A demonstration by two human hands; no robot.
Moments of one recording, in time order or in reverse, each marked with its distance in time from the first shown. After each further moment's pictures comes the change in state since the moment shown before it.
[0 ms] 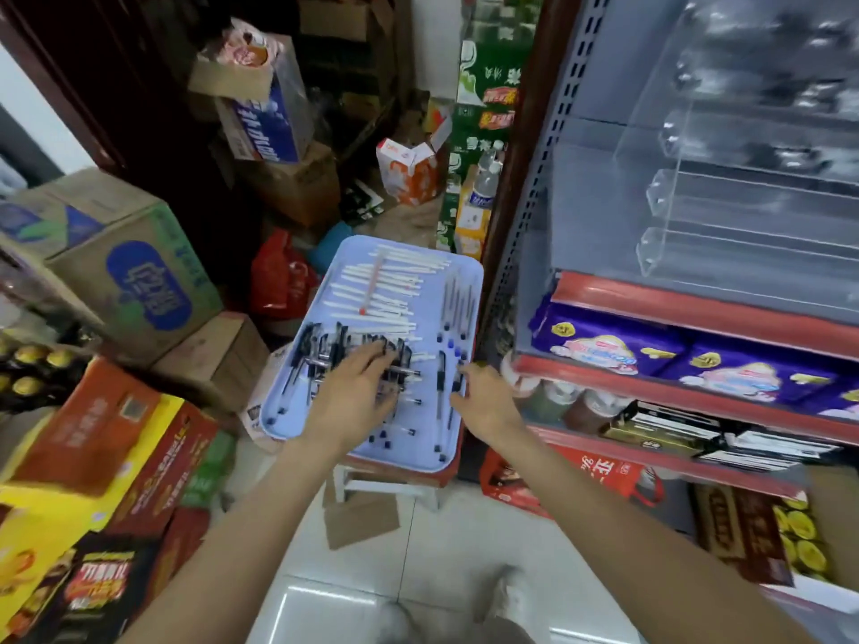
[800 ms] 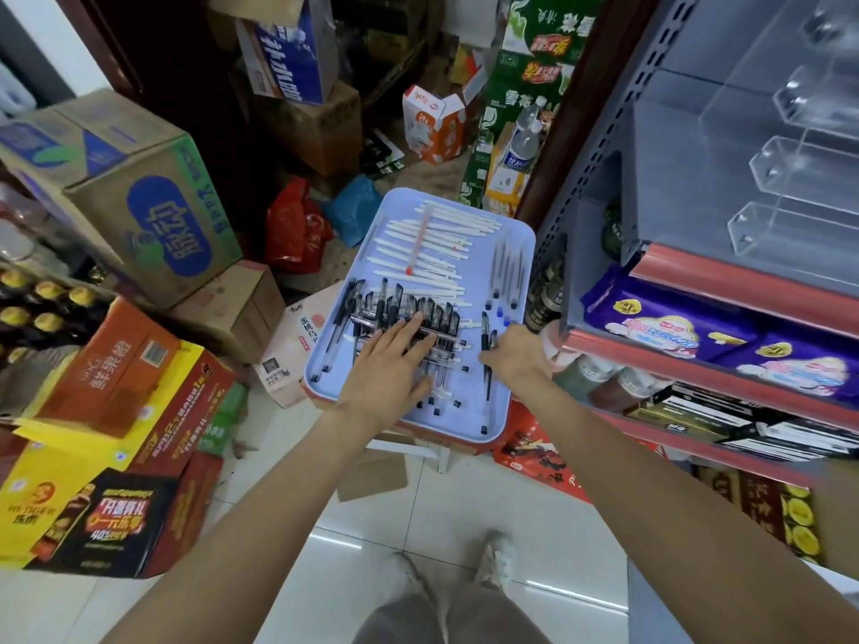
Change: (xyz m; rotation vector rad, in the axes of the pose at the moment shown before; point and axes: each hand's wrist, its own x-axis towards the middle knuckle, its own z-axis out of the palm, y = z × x) left_hand -0.012 -0.034 0.011 0.124 -0.147 0.053; right_hand 0.040 -0.025 0.027 -0.015 0.084 0.296
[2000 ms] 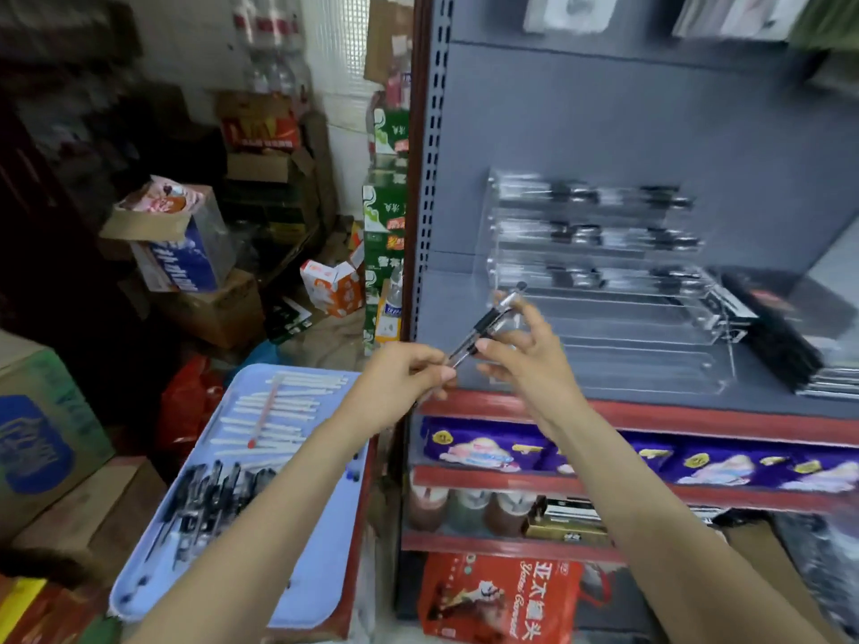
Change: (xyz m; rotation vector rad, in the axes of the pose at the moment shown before) left_hand 0.105 0.224 -0.153 -0.837 0.151 0.280; right_hand -0.042 0.089 -0.258 1.218 0.170 -0.504
